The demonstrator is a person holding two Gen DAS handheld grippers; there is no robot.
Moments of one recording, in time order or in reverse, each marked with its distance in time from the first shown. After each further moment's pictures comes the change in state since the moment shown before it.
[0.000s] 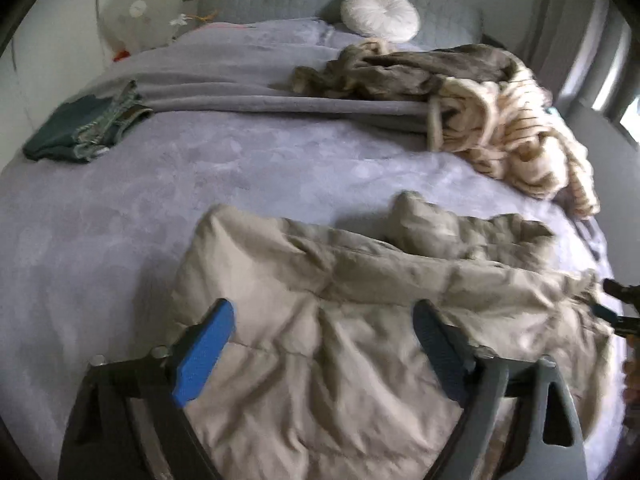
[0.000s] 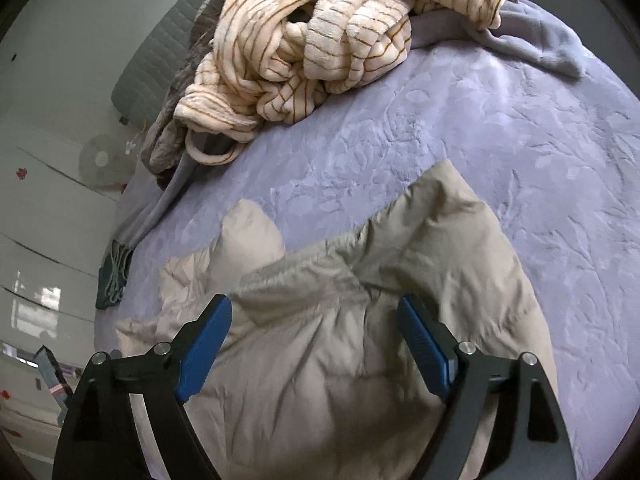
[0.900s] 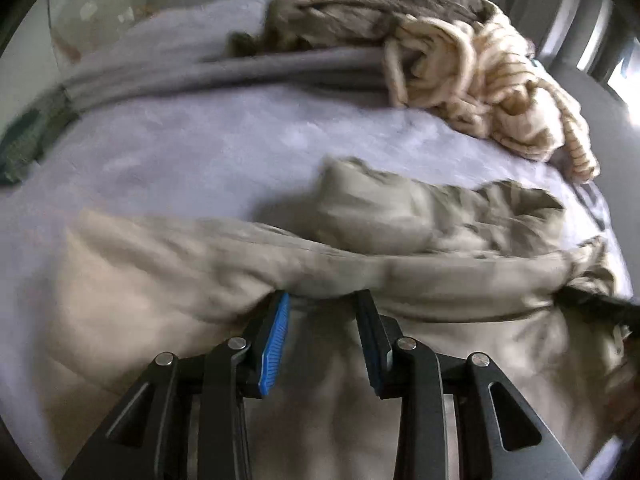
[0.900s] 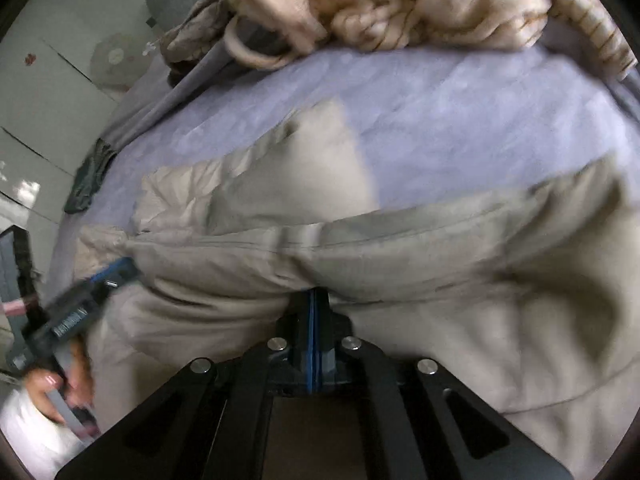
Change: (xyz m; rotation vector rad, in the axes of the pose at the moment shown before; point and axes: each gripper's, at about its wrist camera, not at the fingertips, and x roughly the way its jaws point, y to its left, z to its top) left arm 0.085 -0.035 0.022 0.107 0.079 0.004; right arm 0.088 0.050 -0.011 -0.309 0.155 -0.111
